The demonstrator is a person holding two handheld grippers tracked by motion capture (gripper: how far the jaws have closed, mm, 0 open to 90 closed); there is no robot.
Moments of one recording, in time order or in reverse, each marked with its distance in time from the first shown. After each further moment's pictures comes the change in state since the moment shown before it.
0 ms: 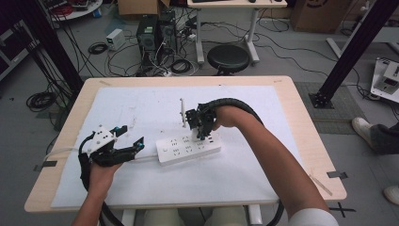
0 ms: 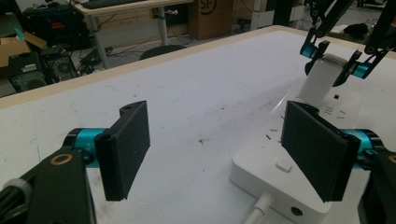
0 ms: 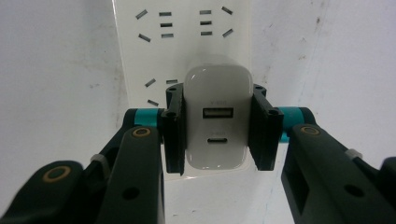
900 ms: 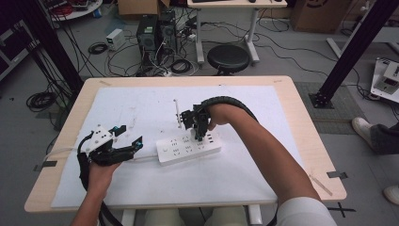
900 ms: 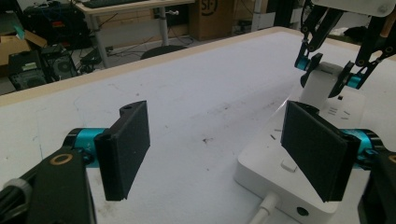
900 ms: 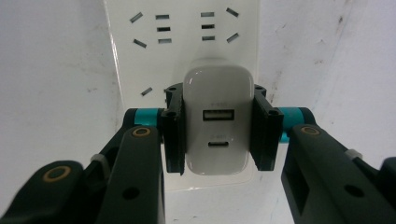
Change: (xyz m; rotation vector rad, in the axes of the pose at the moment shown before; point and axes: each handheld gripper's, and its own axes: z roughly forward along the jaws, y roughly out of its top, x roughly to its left) left arm 0.005 -0.002 0.001 -0.006 0.002 -0.014; right arm -0.011 0.011 0.014 0.052 0.070 0.003
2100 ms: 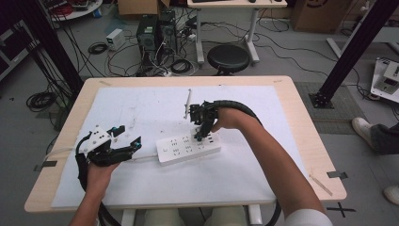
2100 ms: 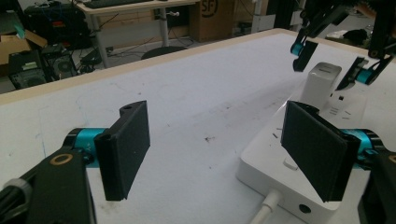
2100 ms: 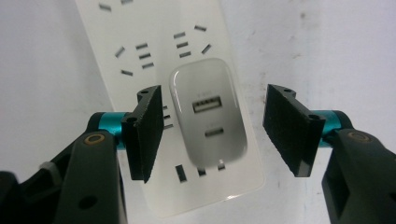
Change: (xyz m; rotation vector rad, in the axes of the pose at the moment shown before) left arm 0.002 -0.002 -0.003 -0.004 -0.004 -0.004; right arm 0.002 -0.033 -0.005 -0.240 -0.020 0.258
